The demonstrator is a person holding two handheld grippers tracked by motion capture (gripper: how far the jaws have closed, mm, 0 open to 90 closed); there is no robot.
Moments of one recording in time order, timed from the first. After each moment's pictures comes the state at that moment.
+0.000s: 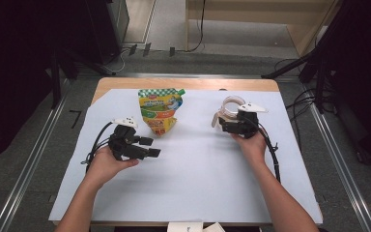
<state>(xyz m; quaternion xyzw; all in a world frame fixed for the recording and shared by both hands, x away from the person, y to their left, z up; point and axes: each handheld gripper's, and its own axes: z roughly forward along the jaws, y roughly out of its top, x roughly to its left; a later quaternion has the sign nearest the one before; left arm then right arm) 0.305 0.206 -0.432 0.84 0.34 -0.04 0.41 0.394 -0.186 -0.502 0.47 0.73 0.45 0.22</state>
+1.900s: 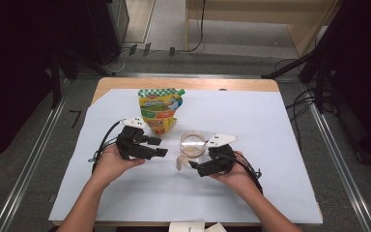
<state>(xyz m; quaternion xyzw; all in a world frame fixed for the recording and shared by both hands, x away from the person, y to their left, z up) 0.304 0.181 -0.433 0.86 0.31 -0.03 0.41 0.286 -0.111 -0.489 0.31 0.84 0.44 0.09</state>
